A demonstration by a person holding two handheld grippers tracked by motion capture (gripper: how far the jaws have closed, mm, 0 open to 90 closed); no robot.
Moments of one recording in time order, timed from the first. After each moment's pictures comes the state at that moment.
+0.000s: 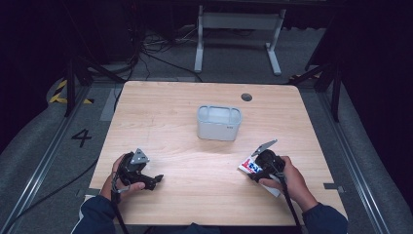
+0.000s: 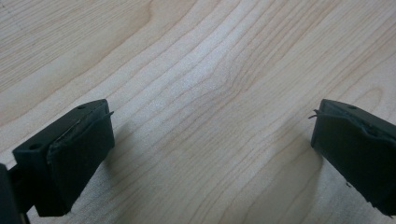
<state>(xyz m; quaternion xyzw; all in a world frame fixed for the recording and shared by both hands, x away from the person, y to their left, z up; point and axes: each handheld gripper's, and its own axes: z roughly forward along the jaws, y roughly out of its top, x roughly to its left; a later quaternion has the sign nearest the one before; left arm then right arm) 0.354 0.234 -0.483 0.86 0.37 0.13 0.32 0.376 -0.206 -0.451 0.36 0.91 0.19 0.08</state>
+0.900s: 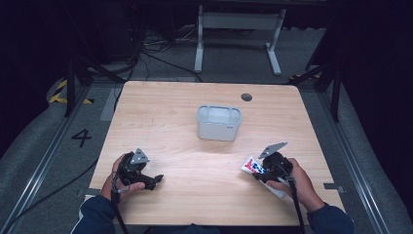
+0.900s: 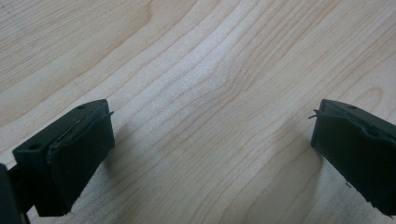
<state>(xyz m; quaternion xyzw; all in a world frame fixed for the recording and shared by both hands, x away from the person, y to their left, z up) 0.354 0.234 -0.483 0.86 0.37 0.13 0.32 0.362 -0.224 -0.439 0.34 0.91 0.24 0.07</state>
